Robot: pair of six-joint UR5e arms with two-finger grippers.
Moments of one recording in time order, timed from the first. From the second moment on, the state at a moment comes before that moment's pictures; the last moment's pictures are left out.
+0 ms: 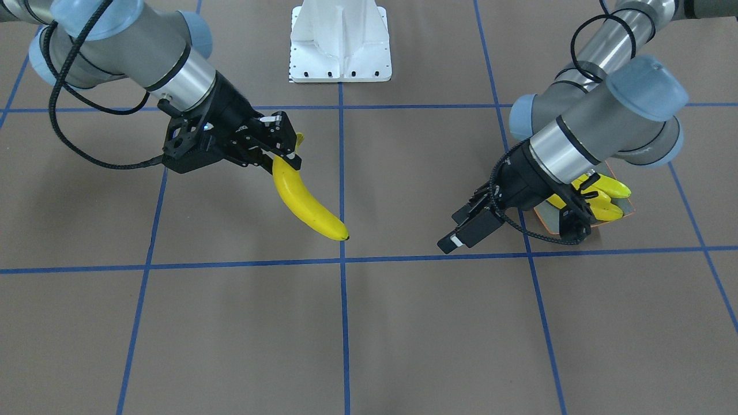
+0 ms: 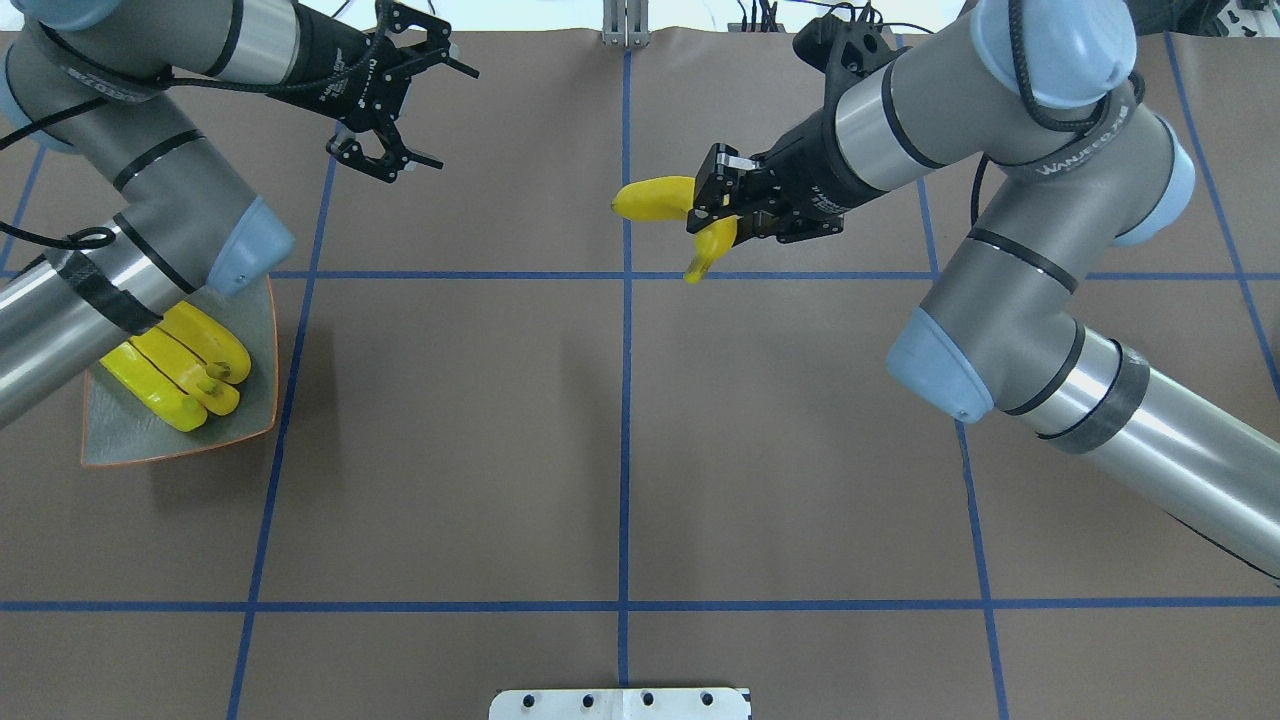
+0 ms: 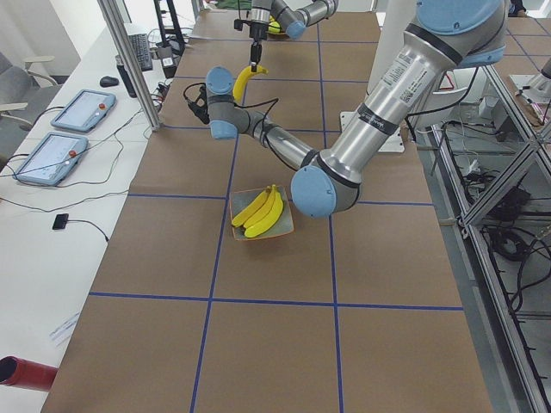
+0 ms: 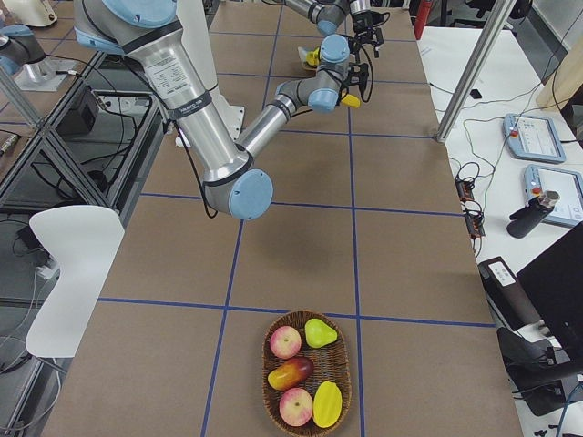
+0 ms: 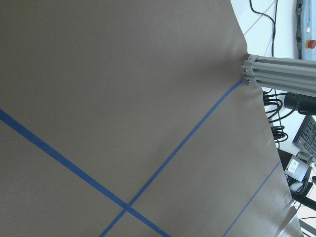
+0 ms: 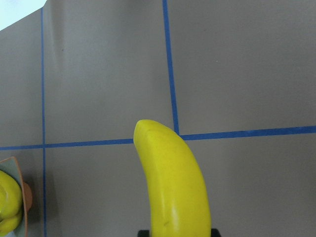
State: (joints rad) left arm -0.94 -2.23 -1.41 -2.50 -2.24 -2.24; right arm 0.79 -0.97 1.76 -1.09 2.17 1.41
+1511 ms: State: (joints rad) left arm -0.77 -2.33 -1.52 -2.21 -2.10 -2.45; right arm 0.68 -0.98 1.85 -1.09 1.91 1.42
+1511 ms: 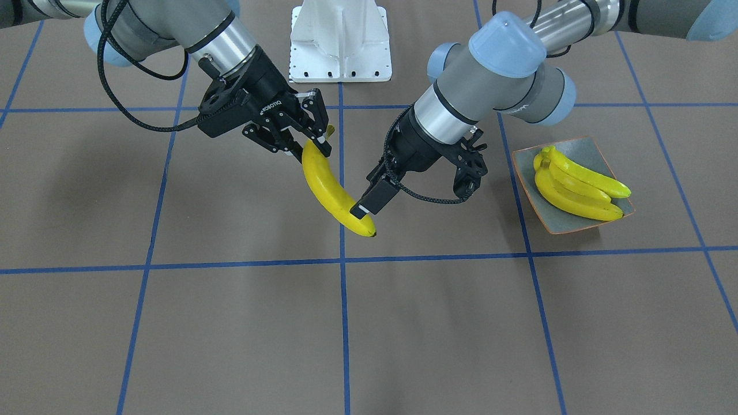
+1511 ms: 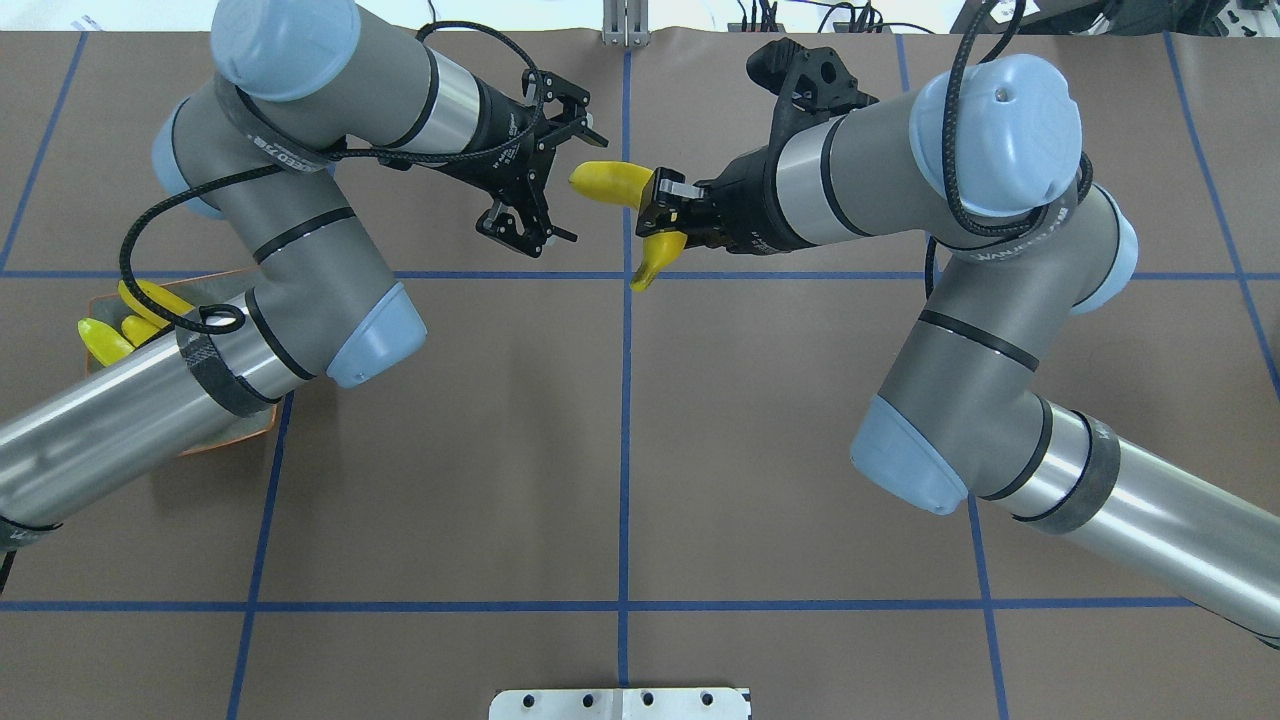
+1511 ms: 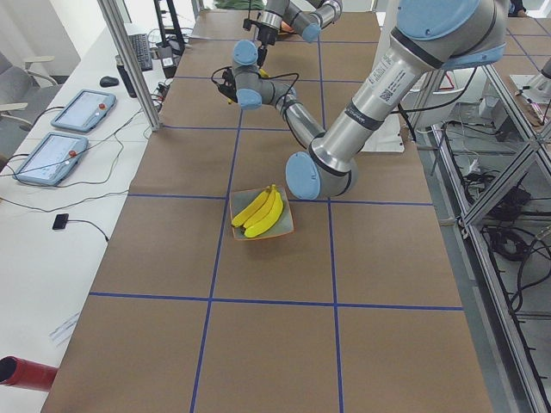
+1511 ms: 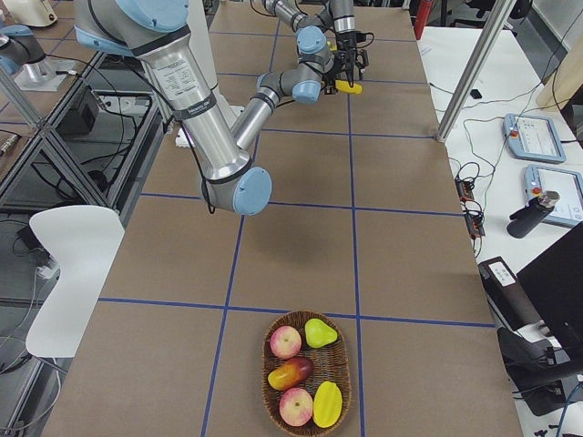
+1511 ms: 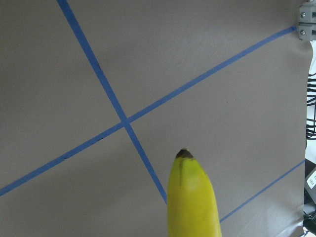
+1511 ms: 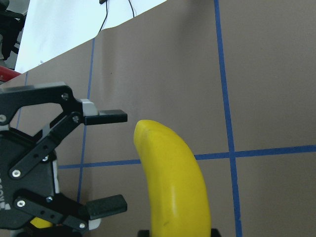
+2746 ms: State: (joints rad) left arm -0.74 -2.42 -1.44 -2.21 -2.08 -2.49; right arm 0.68 -0.98 1.85 -1.09 1.91 1.42
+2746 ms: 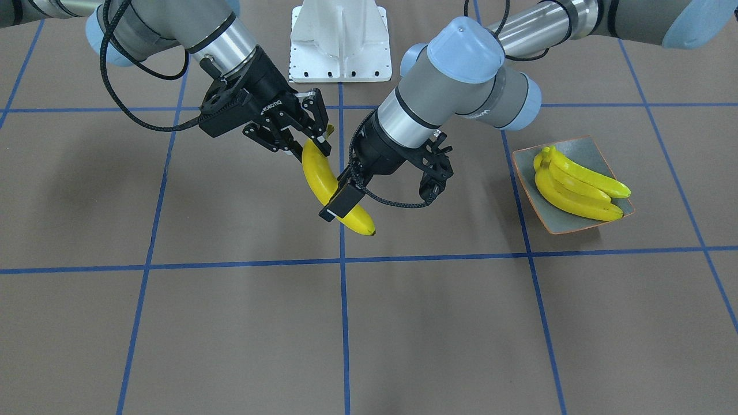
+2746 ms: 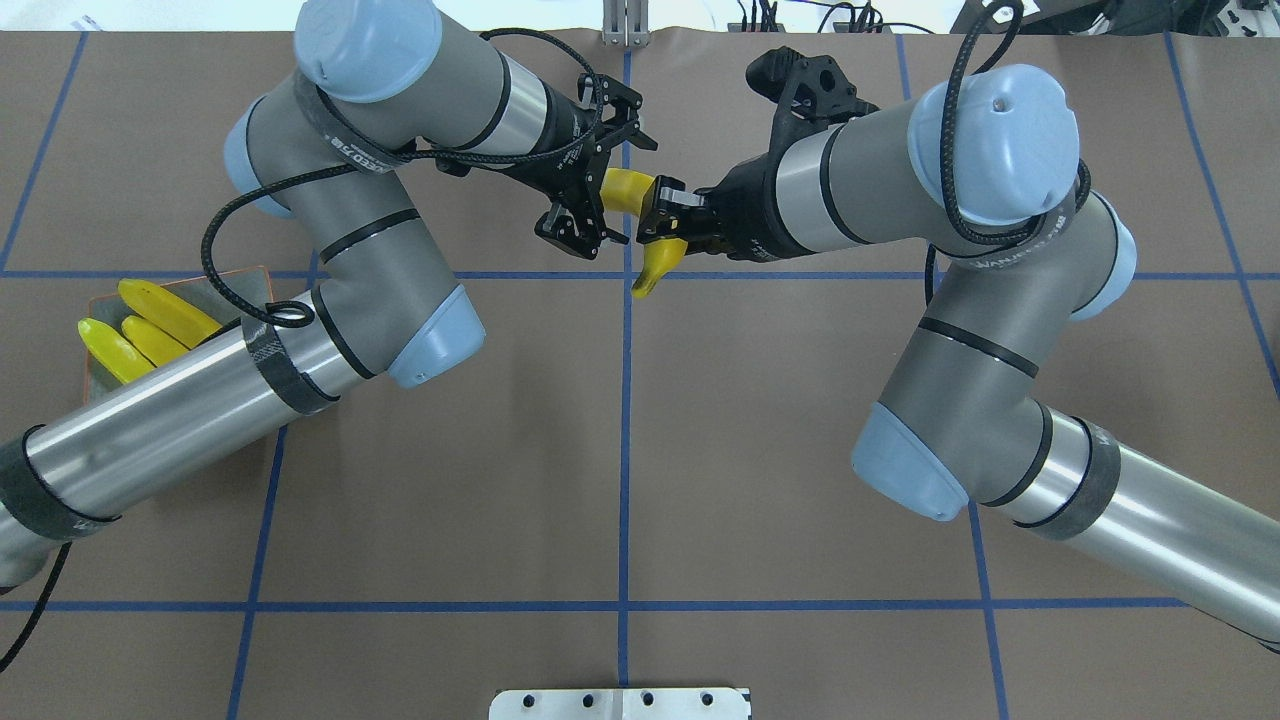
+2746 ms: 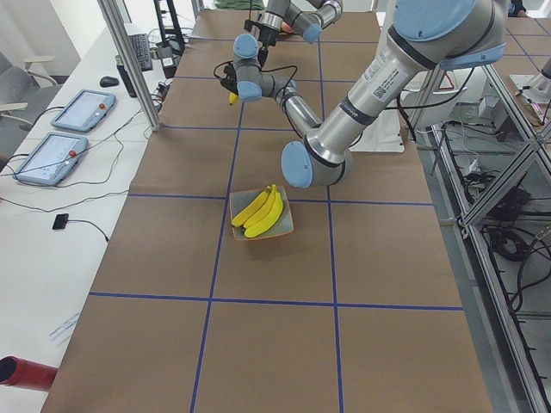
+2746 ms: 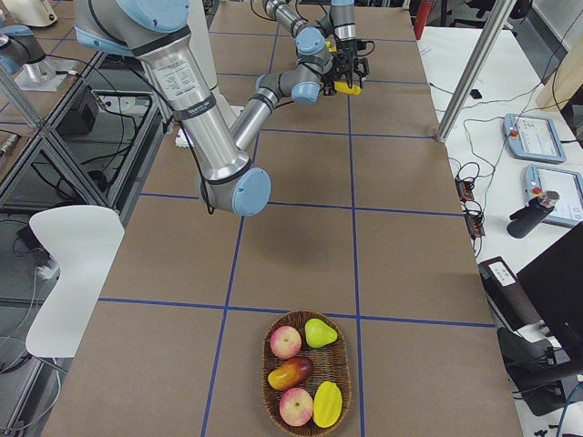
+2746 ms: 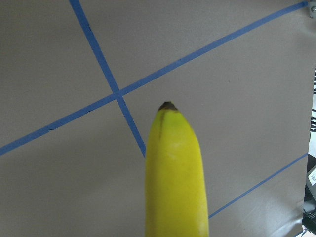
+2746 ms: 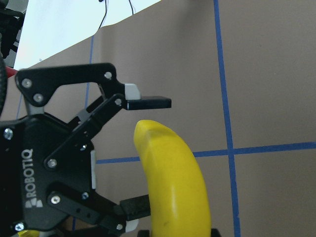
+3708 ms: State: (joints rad) left arm -0.72 -2.43 -1.42 -2.21 -2.08 -2.48; right arm 0.68 -0.99 1.85 -1.09 1.91 1.42
